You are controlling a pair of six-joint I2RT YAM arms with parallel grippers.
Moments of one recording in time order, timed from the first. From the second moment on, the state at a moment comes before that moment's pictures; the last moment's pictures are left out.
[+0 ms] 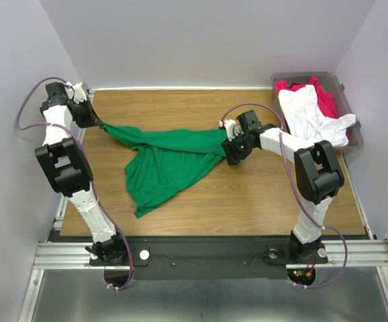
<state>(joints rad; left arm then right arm) 0.38 2.03 1.80 -0.74 0.53 0.06 0.38 1.89 1.29 -0.50 -0.34 -0.30</state>
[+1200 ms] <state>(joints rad) 0.40 1.31 1.93 -0.57 0.60 -0.06 0.31 1.48 1.86 -0.49 0.11 -0.47</state>
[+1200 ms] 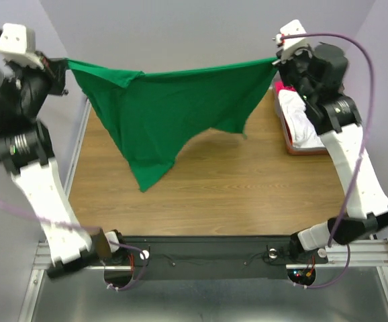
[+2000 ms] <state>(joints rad) 0.40 0.72 1.89 -0.42 0.23 0.05 0.31 1.03 2.01 -0.54 0.11 -0.54</state>
